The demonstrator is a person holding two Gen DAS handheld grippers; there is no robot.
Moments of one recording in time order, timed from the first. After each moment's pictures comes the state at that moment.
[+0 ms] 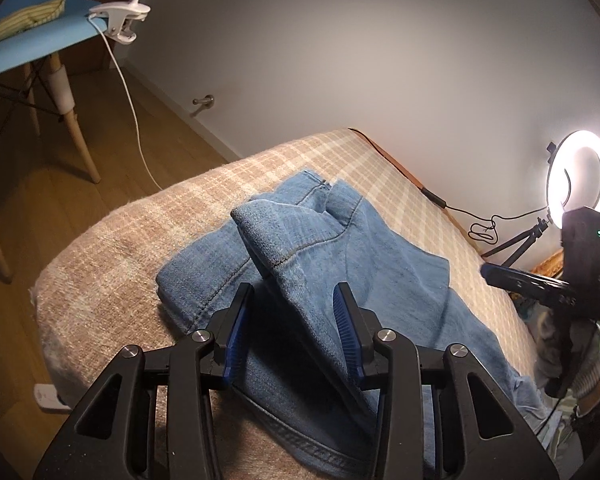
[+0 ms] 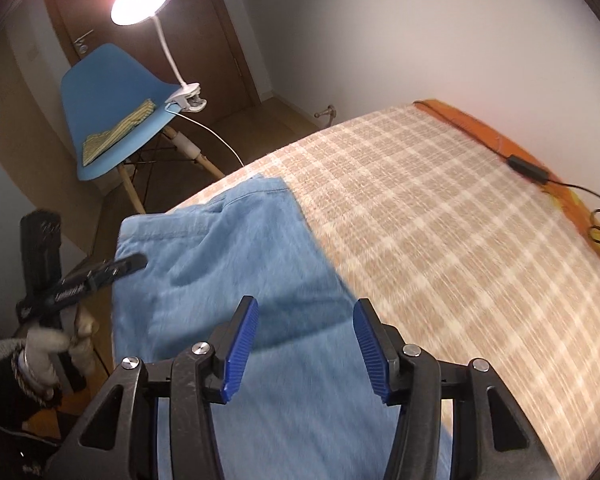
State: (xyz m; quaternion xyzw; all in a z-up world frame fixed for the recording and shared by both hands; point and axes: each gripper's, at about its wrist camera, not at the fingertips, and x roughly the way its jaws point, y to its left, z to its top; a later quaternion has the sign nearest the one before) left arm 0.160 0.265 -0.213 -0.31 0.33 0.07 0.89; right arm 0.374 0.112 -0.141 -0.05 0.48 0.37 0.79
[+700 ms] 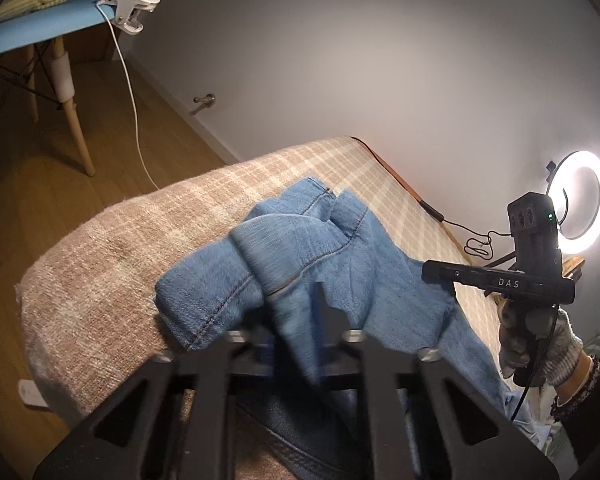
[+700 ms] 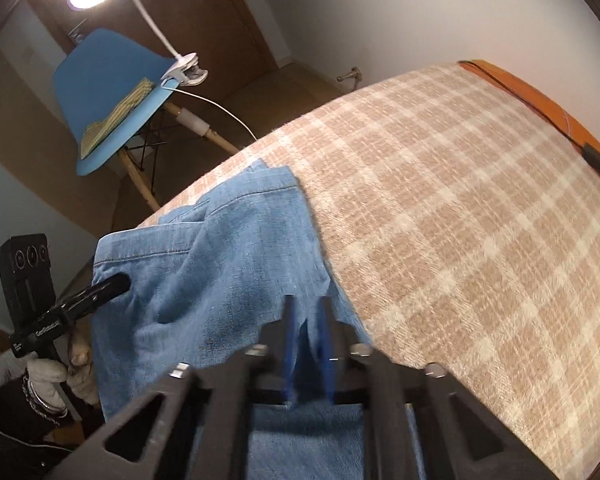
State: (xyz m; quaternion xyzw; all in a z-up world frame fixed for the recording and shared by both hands) left arm 0.164 0.272 -0.220 -0.33 0.31 0.06 0.89; right arm 0.426 0.168 -0.187 -0.05 0.53 0.41 0.74
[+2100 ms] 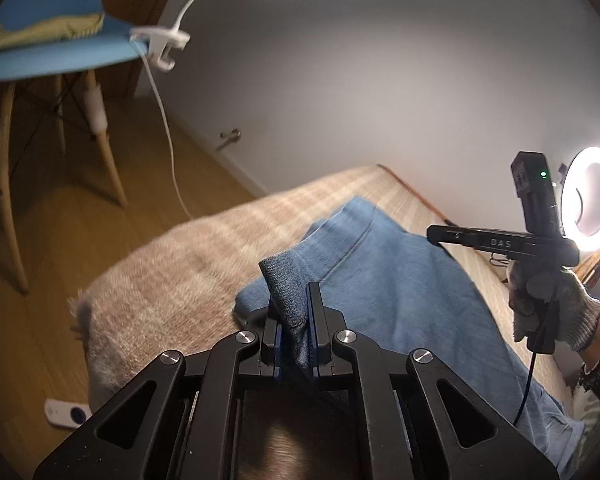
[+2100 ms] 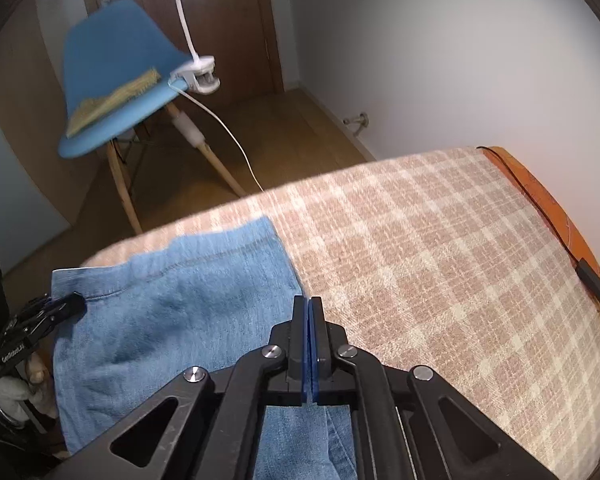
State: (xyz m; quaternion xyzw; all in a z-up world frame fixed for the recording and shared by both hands) left arm 0.128 0.291 -0.230 -0.30 0.28 0.11 0.91; right arm 0.438 0.233 -0.172 -0.15 0.45 0.40 0.78
